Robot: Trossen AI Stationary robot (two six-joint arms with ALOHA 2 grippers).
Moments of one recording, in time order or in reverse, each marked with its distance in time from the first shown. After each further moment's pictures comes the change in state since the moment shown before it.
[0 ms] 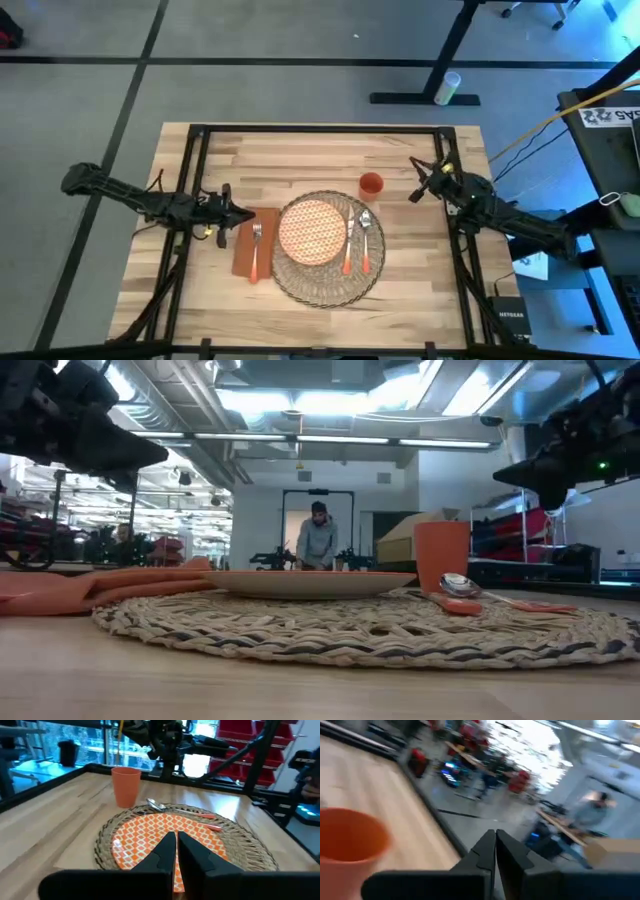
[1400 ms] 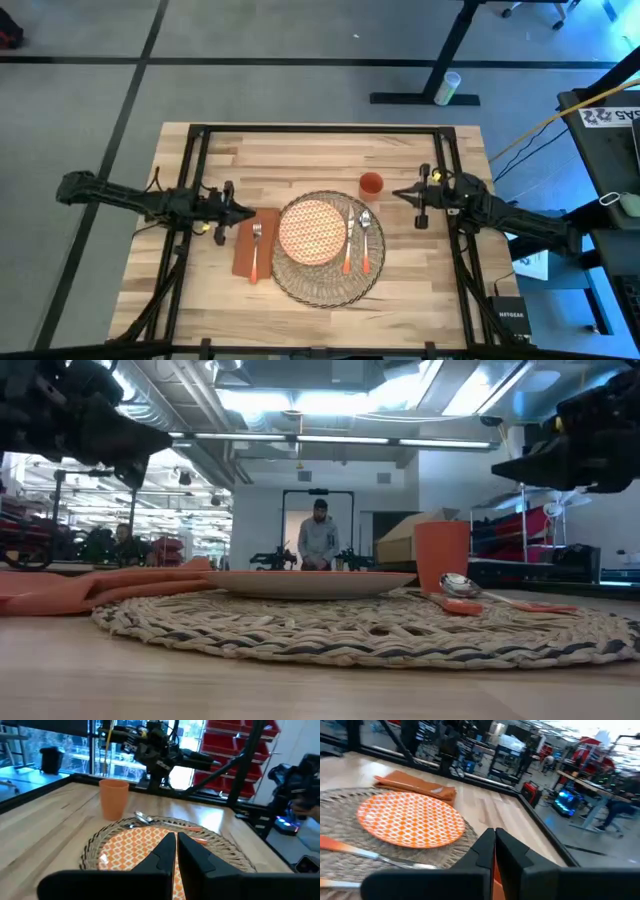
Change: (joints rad) left arm 0.090 -0.001 0.000 0.084 0.173 -0.001; right arm 0.000 0.073 0.000 0.006 -0.503 0.191
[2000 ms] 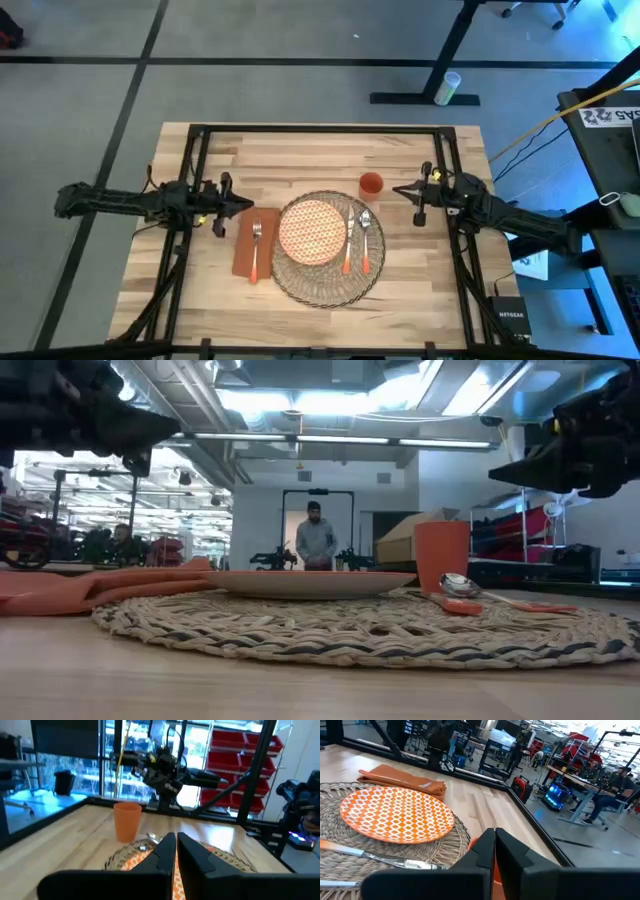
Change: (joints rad) left arm 0.150 -0.103 0.000 0.017 0.091 0.077; right arm 0.000 0.000 0.000 -0.010 0.042 -0.002
